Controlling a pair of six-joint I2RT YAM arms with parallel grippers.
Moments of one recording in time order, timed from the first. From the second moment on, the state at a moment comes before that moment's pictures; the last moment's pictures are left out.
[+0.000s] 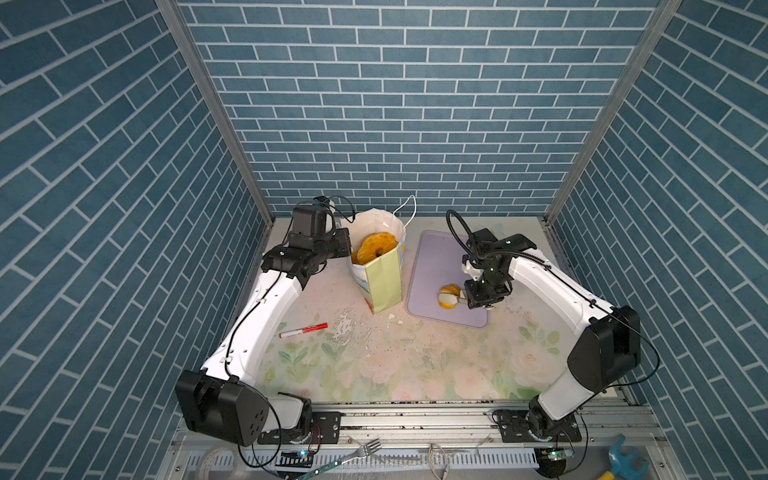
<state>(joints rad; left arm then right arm) -0.25 1.35 1.38 -0.63 0.08 -0.34 0.52 1.65 1.49 -1.31 -0.07 0.13</state>
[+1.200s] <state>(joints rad) -0.25 1.35 1.38 -0.63 0.08 -0.34 0.55 1.72 1.51 -1.22 -0.01 0.13</state>
